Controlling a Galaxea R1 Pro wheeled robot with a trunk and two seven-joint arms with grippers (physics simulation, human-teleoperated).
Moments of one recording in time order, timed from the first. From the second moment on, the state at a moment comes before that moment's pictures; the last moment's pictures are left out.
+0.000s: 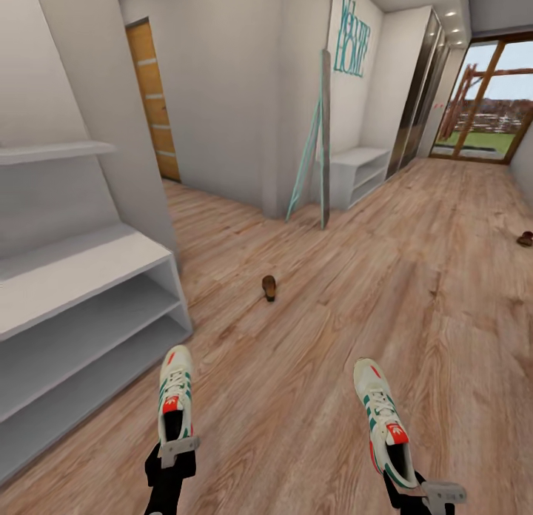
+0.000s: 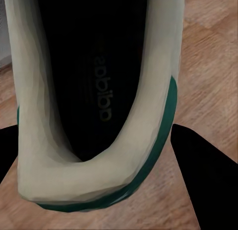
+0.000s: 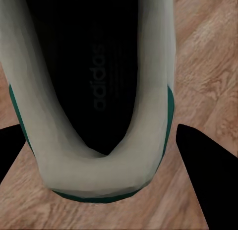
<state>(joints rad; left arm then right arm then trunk) -0.25 -0.06 -0.11 -0.61 0.10 -0.35 0.28 -0.16 -0.09 -0.42 -0.54 0.12 -0.54 0.33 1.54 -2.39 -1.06</state>
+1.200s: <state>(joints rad) -0.25 -0.07 -0.11 -0.61 0.10 -0.35 0.29 -0.16 -0.09 -0.42 -0.54 0.12 -0.54 0.33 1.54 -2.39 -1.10</state>
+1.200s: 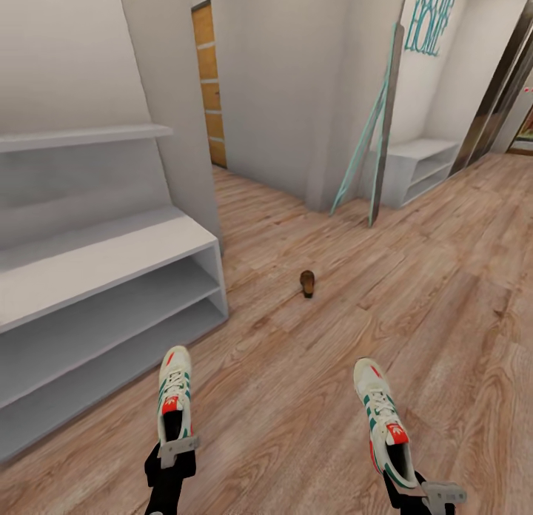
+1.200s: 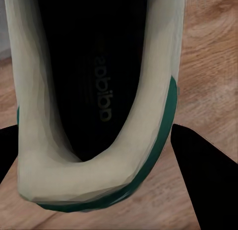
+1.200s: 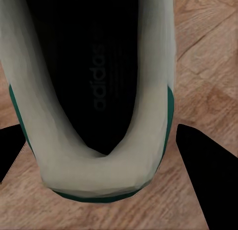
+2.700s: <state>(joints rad) -0.25 -0.07 -0.11 -0.61 0.10 -0.35 0.29 -0.16 -0.09 -0.42 -0.54 0.12 -0.54 0.33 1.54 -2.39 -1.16</state>
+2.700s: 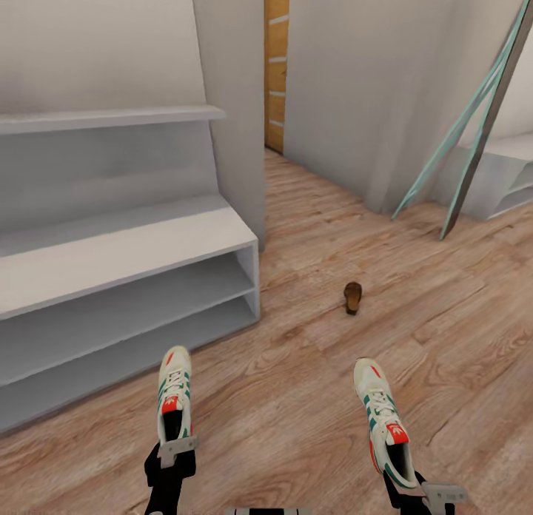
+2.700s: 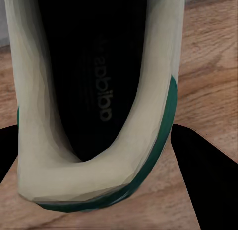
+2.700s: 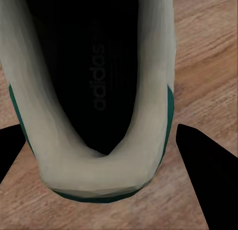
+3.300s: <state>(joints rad) -0.25 -0.06 -0.11 -0.61 0.10 -0.35 0.29 -0.16 -0.09 -0.42 -0.54 0.12 -0.54 0.33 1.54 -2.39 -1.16</state>
